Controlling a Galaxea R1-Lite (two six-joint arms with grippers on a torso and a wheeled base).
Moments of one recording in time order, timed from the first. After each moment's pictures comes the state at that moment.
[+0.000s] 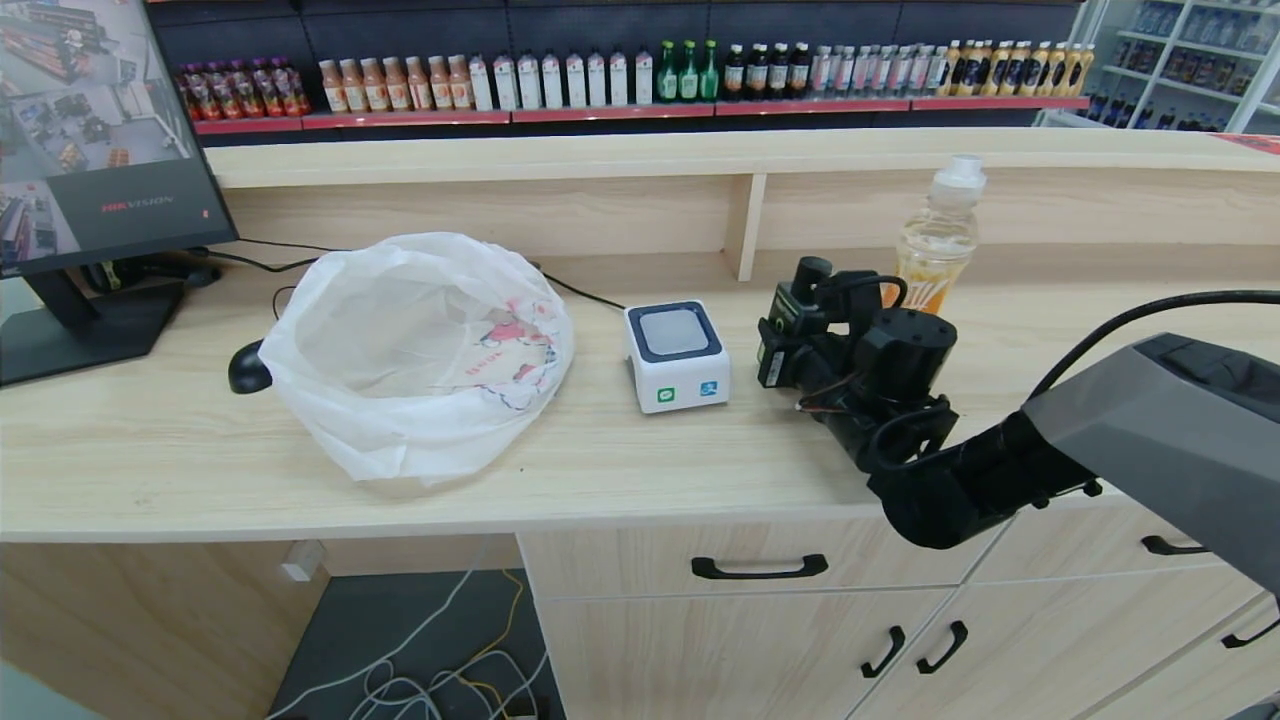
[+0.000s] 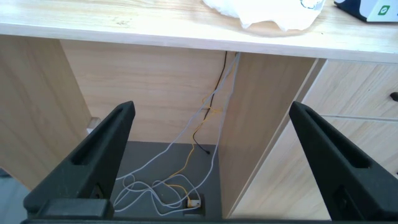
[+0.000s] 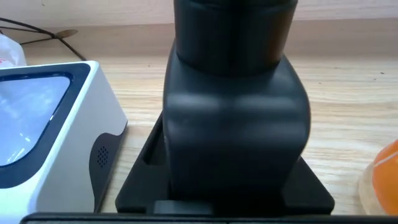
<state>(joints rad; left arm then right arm) 0.00 0.00 0.00 0.00 0.01 -0.01 0.43 2.23 -1.17 -1.20 -0.23 0.00</state>
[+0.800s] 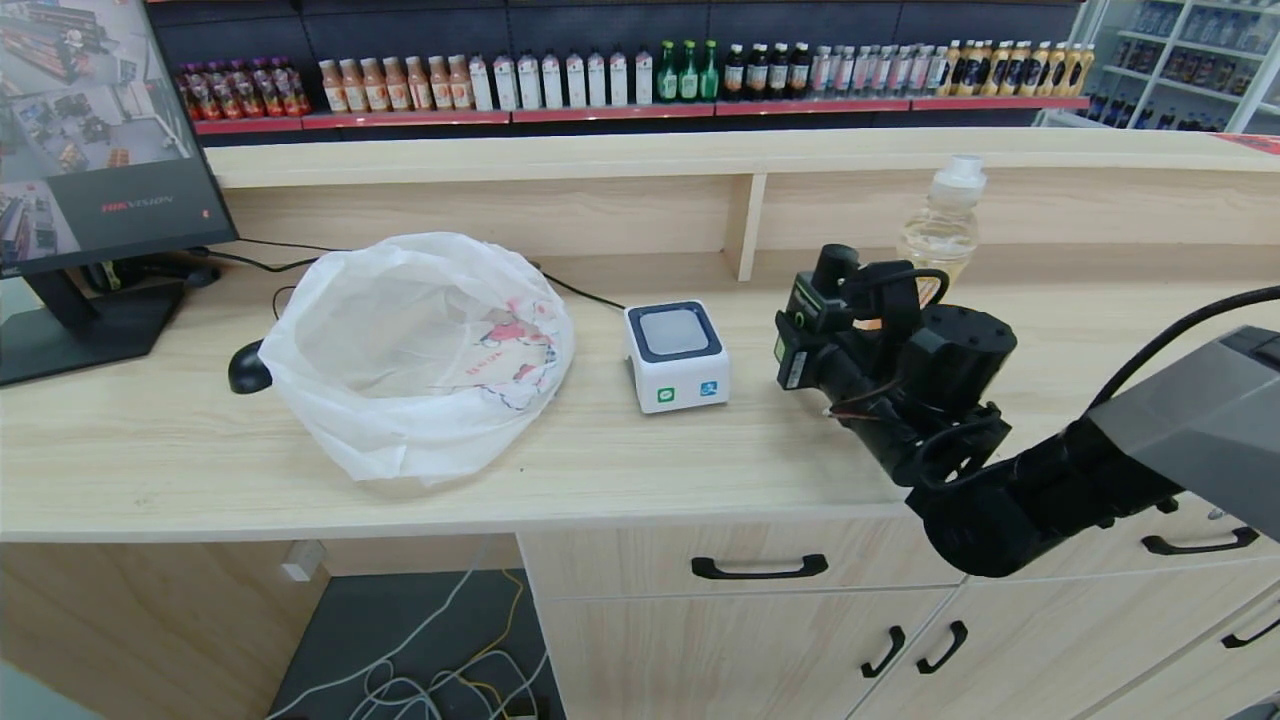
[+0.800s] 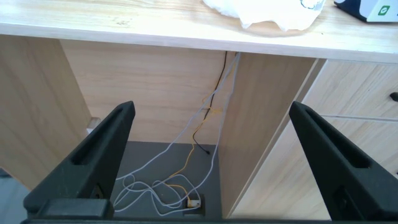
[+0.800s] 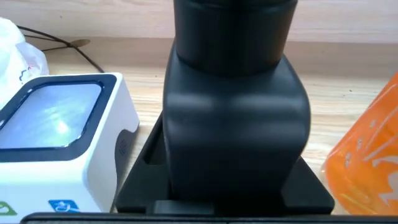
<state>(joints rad) 0.00 0.00 0.00 0.00 0.01 -0.01 0.44 2.11 -1.00 -1.29 -0.23 -0.06</state>
